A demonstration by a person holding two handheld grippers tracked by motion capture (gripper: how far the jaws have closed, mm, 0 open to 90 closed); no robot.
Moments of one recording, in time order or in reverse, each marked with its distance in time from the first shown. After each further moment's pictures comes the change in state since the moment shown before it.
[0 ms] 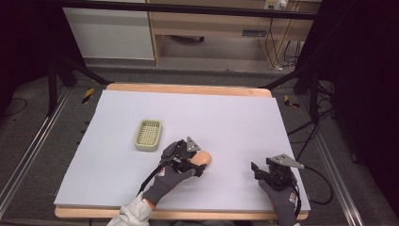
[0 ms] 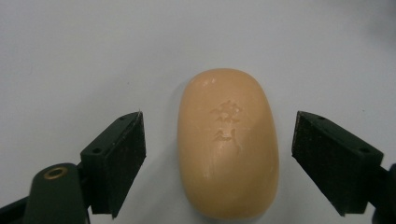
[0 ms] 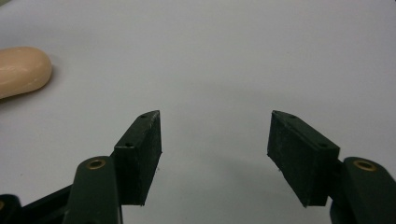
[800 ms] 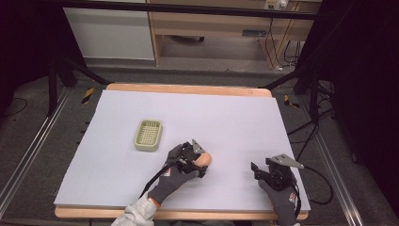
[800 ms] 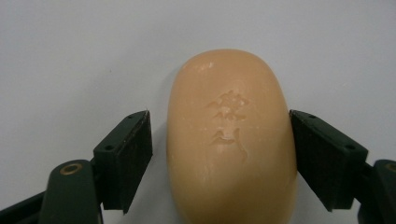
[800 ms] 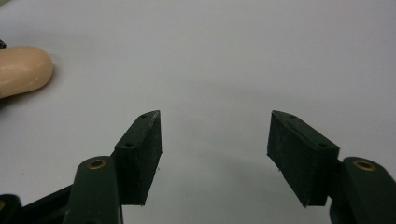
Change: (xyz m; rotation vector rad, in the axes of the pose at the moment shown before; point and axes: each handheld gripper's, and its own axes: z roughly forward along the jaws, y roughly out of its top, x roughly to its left) left arm -0.005 -0.002 0.023 0.067 0.021 0.024; right arm 0.000 0.000 0.001 0.003 0.002 0.000
